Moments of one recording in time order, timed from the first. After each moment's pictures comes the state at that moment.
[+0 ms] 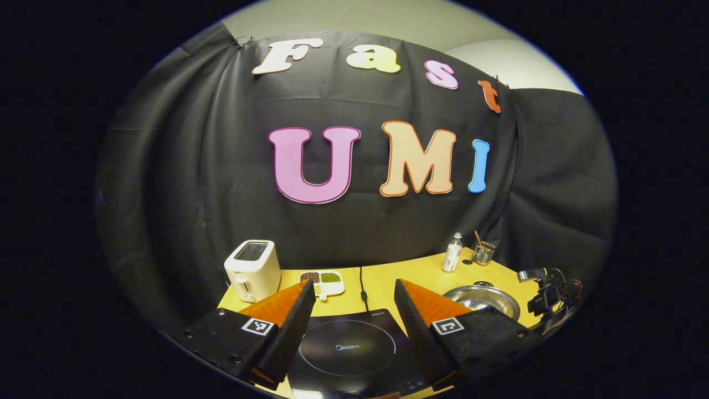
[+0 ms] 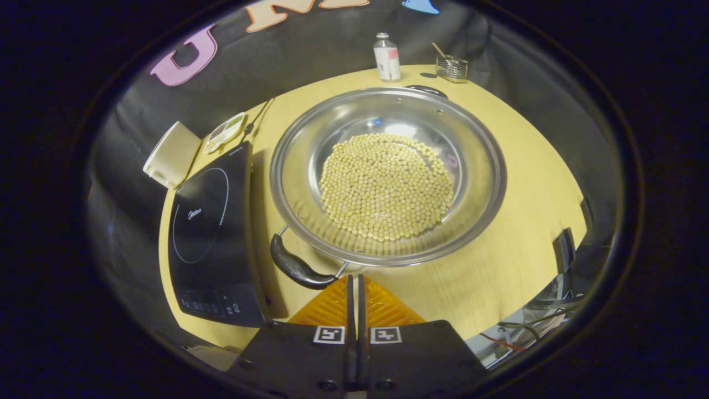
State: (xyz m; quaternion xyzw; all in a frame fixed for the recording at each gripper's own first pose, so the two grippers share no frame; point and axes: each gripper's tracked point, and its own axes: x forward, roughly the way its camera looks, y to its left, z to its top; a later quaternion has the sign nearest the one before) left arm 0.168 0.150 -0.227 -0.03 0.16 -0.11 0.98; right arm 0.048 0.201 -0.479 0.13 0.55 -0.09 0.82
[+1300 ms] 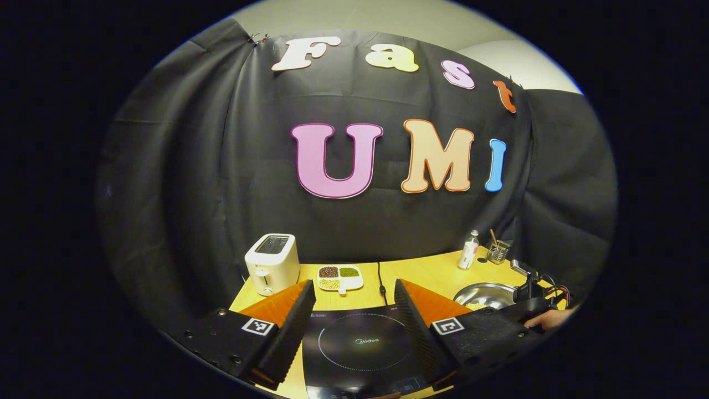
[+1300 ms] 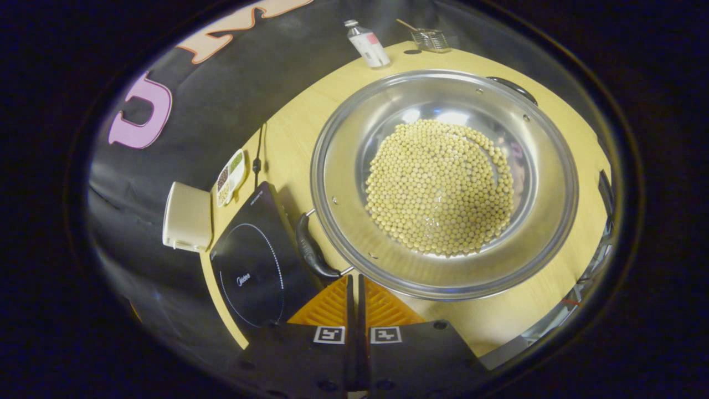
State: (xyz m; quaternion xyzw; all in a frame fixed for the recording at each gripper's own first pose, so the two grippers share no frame) left arm 0.157 0.187 -0.237 -0.04 0.17 -0.07 0.98; right arm 0.116 0.272 -0.482 0.30 0.53 -0.13 0.78
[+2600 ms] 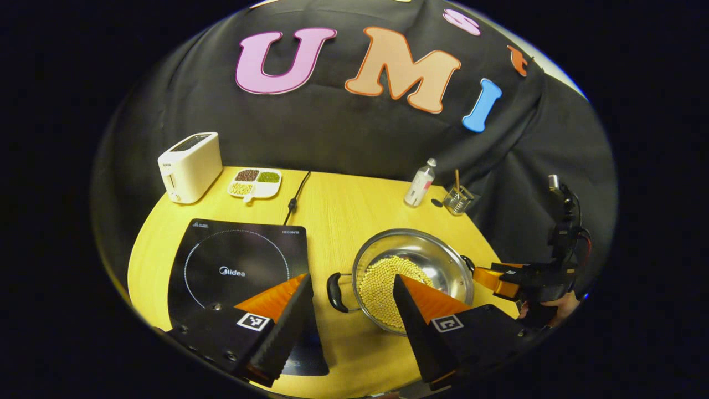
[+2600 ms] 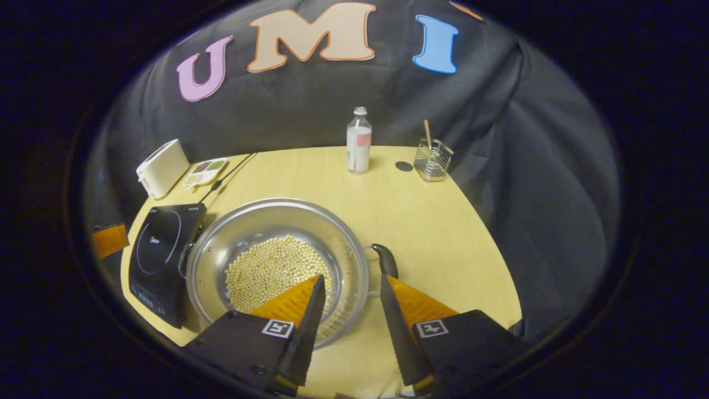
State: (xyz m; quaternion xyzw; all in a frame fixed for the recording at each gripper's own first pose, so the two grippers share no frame) left arm 0.136 -0.037 -0.364 -0.11 0.41 -0.11 0.90; right arm 0.167 -0.005 -0.412 -0.03 0.40 -0.05 0.91
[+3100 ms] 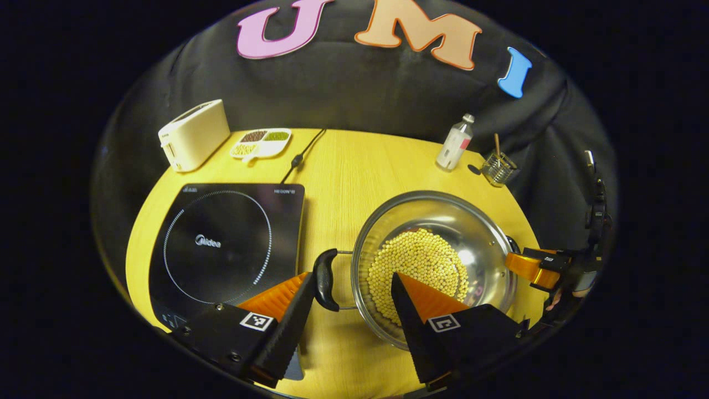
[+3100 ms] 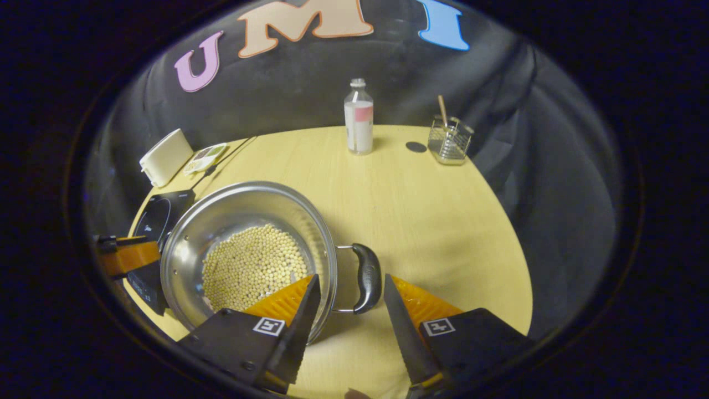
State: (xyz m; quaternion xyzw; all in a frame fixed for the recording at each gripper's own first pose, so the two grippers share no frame) left arm 0.137 -0.062 -0.457 -0.08 0.49 -0.04 0.86; right arm 0.190 -0.034 -0.474 0.01 0.46 0.00 0.89
